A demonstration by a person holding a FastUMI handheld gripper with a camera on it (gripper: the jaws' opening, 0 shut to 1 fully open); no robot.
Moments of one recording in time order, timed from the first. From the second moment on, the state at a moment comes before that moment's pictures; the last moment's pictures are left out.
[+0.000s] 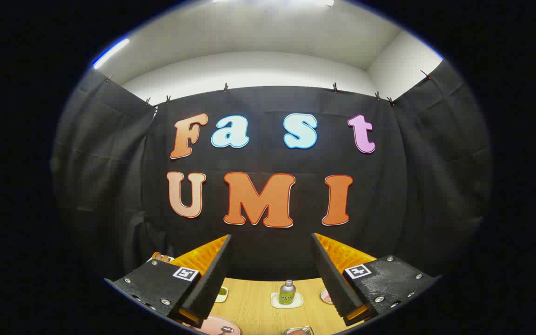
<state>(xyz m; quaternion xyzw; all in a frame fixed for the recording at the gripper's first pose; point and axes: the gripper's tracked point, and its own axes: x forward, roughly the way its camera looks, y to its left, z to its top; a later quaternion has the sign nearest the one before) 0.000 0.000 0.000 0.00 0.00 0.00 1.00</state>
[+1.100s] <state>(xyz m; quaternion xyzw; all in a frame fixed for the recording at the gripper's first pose) 0.027 0.003 -0.015 0.01 -0.03 -0.01 1.00</state>
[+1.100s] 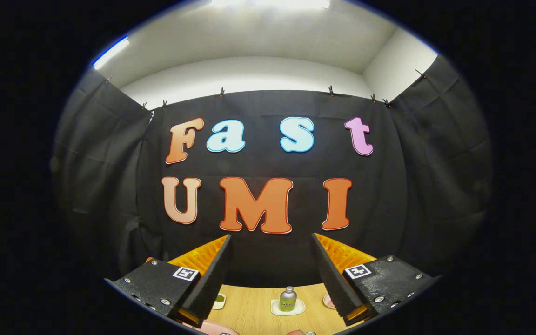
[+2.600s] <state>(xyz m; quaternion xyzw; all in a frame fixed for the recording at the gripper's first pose) -0.054 0.131 -0.387 0.03 0.48 0.09 0.87</state>
